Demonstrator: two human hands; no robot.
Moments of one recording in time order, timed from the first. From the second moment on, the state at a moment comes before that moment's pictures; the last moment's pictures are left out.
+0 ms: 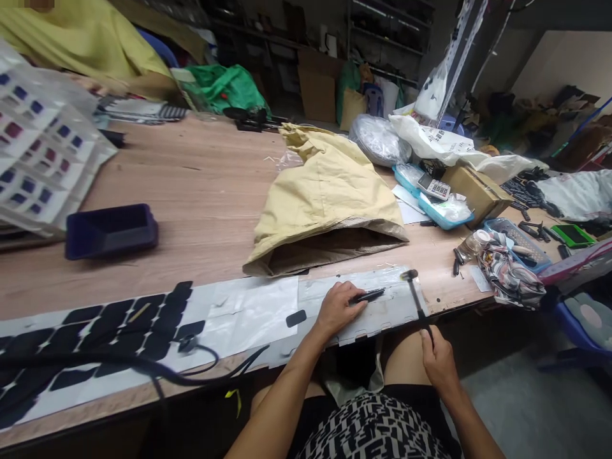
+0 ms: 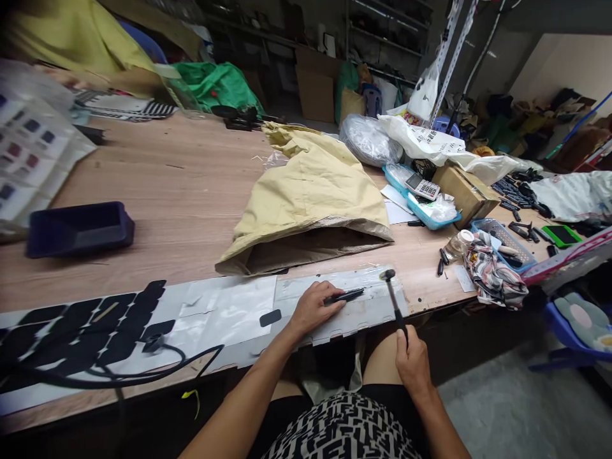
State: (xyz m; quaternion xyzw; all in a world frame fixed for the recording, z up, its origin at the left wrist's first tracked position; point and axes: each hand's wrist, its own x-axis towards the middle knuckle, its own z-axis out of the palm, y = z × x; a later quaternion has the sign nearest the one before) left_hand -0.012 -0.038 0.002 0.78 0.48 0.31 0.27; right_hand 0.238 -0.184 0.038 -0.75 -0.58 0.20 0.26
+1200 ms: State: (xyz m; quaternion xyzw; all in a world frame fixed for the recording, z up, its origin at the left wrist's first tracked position) left_hand -0.023 -0.052 0.021 0.78 0.42 0.33 0.33; right_hand 0.270 -0.170 0.023 -0.83 -0.50 0.14 0.19
